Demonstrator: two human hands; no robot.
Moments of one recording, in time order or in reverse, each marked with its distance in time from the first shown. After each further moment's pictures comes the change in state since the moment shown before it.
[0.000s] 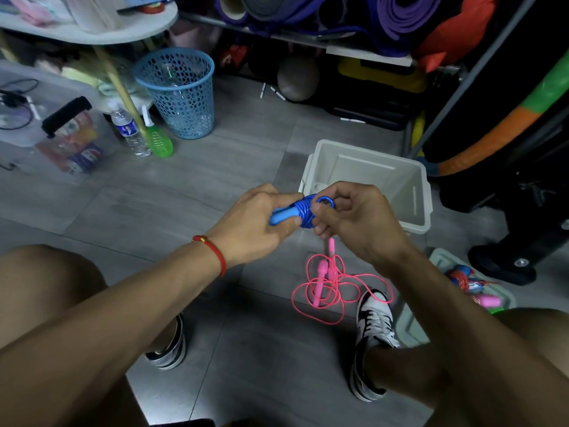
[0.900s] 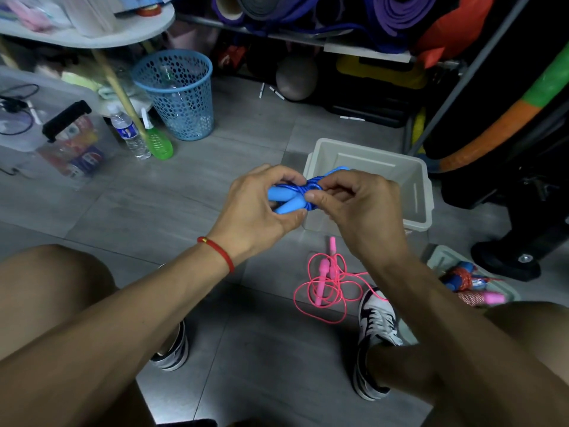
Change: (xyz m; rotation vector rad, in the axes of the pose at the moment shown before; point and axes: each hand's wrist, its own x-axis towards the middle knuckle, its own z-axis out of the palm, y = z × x) left_hand 0.008 0.013 0.003 -0.202 0.314 -0.058; right_hand -0.007 -0.019 0.003 -0.237 0.284 -0.298
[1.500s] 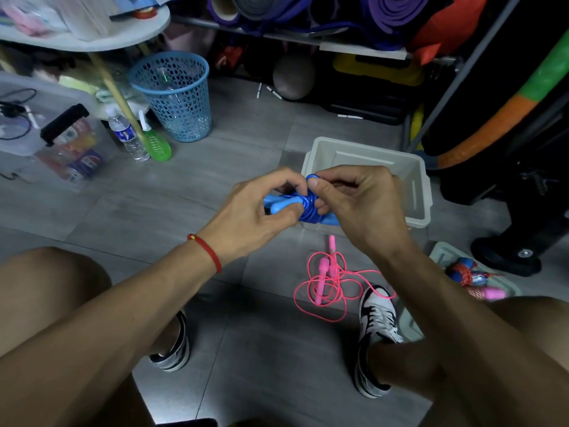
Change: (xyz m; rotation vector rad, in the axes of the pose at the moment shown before) left_hand -0.003 0.003 -0.008 -0.204 -0.256 0.018; right_hand 0.004 0.001 -0.007 0.179 -0.034 0.074
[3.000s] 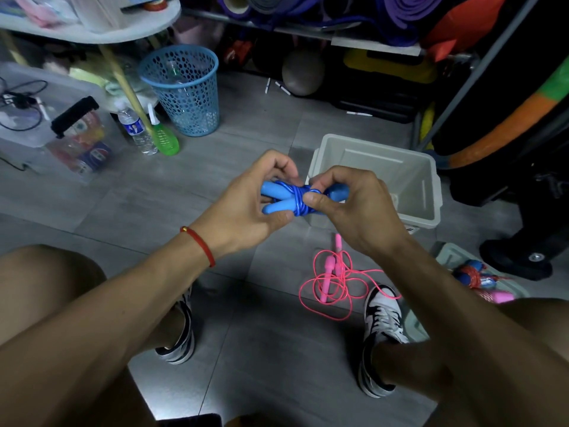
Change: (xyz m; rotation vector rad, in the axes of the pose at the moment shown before) left_hand -0.005 -0.009 -0.017 -0.087 -0.017 -0.120; right_hand 0.004 0.003 0.013 -0.219 -0.163 0.034
